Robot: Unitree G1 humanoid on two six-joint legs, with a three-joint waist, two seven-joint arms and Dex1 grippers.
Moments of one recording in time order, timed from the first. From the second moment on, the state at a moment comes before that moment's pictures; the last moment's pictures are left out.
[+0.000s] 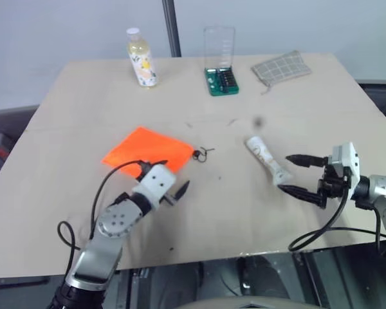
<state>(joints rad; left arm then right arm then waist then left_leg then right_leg) 0.04 0.54 -0.10 -0.44 0.05 0.35 -0.42 -0.12 -0.73 -0.15 -0.23 0.58 0.35 1.14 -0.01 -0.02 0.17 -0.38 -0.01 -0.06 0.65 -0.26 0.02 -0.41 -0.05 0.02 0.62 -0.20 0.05</state>
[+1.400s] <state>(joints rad) 0.09 0.35 -0.10 -0.41 0.45 0.28 -0.13 -0.13 -0.73 -0.11 -0.22 0.51 0.33 1.11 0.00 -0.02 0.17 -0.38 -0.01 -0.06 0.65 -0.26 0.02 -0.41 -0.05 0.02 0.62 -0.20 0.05</state>
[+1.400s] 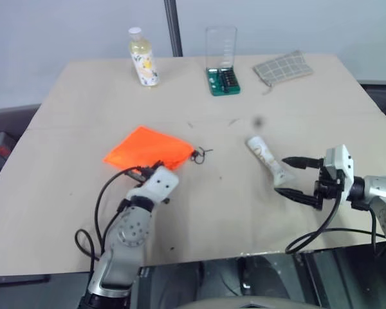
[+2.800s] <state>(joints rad) 0.03 0.36 -0.11 -0.34 0.41 0.27 -0.22 -0.20 -0.63 0.01 -0.30 0.40 0.37 0.94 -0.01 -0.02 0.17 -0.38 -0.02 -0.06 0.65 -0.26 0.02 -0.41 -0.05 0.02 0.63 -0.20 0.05</state>
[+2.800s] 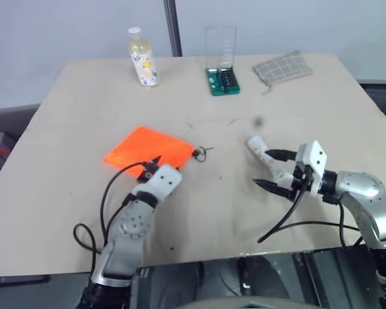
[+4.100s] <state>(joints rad) 0.00 0.24 -0.03 -0.56 0.18 0.40 -0.31 -0.34 -0.57 0.10 -0.17 0.25 0.79 0.63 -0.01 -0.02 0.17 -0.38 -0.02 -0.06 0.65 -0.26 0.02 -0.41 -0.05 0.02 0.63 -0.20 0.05</state>
